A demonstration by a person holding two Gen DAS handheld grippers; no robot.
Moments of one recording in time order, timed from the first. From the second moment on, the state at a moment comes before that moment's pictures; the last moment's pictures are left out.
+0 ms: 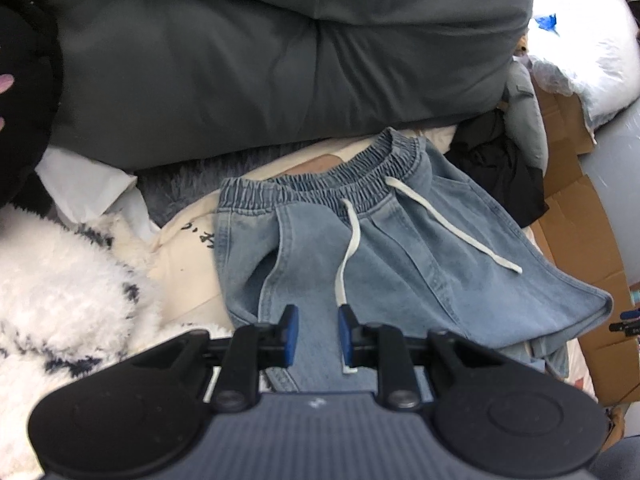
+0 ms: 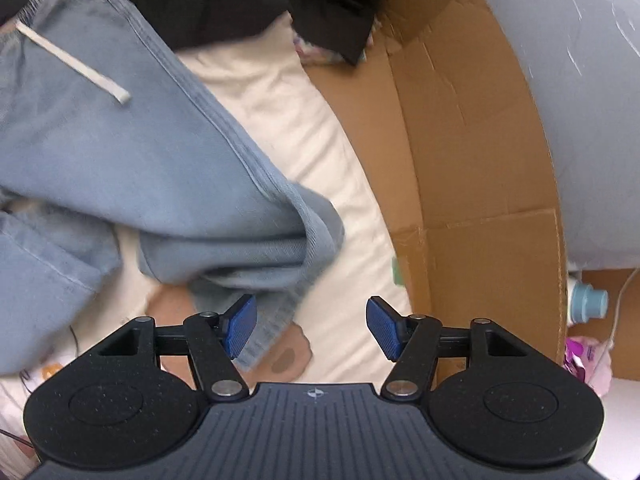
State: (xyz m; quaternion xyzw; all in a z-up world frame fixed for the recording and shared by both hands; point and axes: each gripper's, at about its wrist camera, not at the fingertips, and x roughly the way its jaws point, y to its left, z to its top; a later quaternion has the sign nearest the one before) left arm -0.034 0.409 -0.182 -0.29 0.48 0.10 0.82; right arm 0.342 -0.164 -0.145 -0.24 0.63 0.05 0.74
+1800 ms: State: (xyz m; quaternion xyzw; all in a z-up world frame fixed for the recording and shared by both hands) left arm 0.043 0.487 -0.301 -0.23 0.50 0.14 0.82; right arm 0.511 0.167 -0.194 -0.20 0.44 0.26 0.84
